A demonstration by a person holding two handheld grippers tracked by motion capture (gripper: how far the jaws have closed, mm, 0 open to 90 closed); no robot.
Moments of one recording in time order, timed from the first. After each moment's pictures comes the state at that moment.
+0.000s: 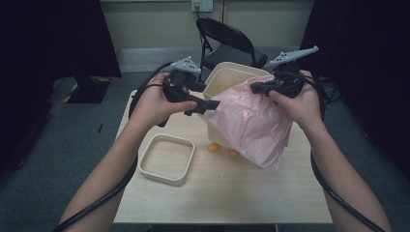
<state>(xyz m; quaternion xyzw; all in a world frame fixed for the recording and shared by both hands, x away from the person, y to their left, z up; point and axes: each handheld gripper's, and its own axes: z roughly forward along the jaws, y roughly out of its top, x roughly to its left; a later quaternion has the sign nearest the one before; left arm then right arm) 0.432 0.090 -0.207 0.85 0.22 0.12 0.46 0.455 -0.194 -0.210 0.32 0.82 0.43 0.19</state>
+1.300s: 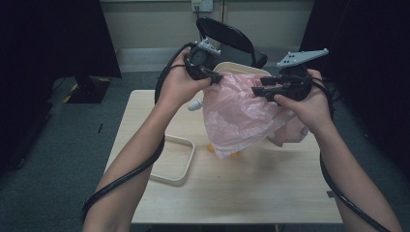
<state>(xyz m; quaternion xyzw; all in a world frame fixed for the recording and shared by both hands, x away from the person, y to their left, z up) 0.483 0.055 -0.188 0.86 0.25 0.20 0.40 0.445 -0.208 -0.205 0.29 0.82 0.44 0.23</state>
